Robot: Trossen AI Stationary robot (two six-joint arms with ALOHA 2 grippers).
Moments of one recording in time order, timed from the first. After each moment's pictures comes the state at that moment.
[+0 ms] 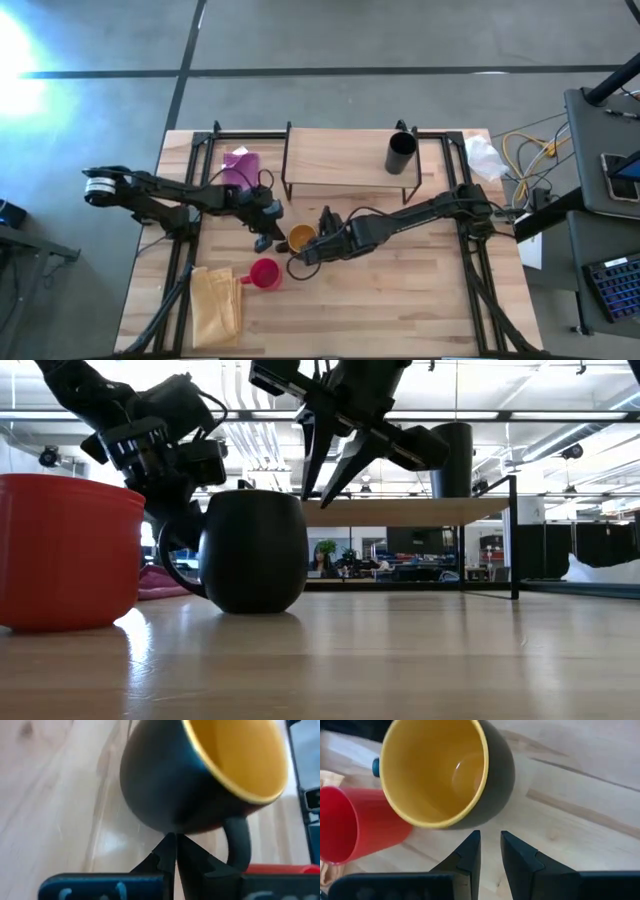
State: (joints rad) left arm 0.10 1.27 0.53 -0.07 0.37 -0.31; right arm 0.26 2.04 1.71 -0.85 0.23 1.45
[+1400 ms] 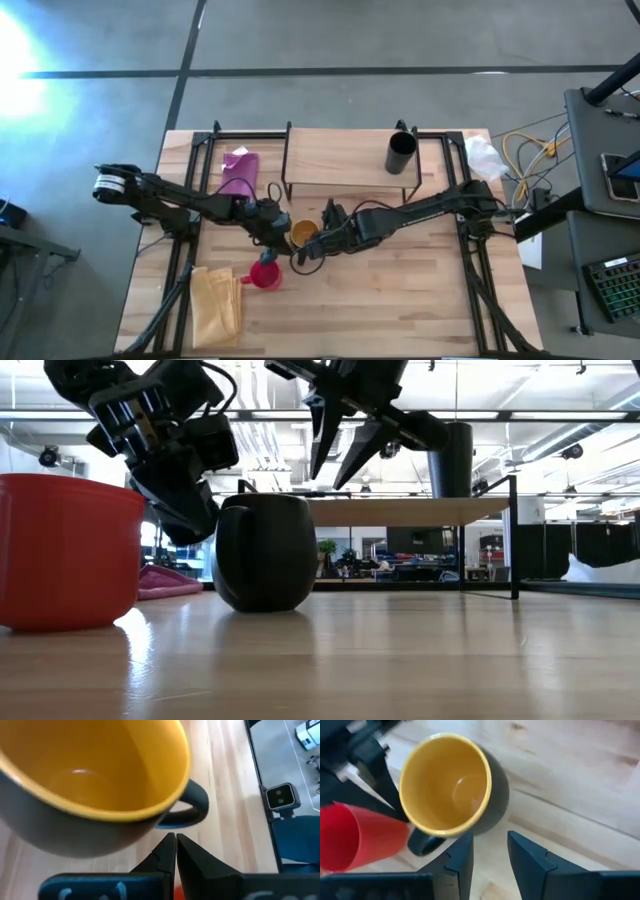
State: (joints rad) left arm -0.03 1.36 0.60 0.05 0.38 -0.39; right arm 0.23 1.99 1.73 -0.92 0.31 1.36
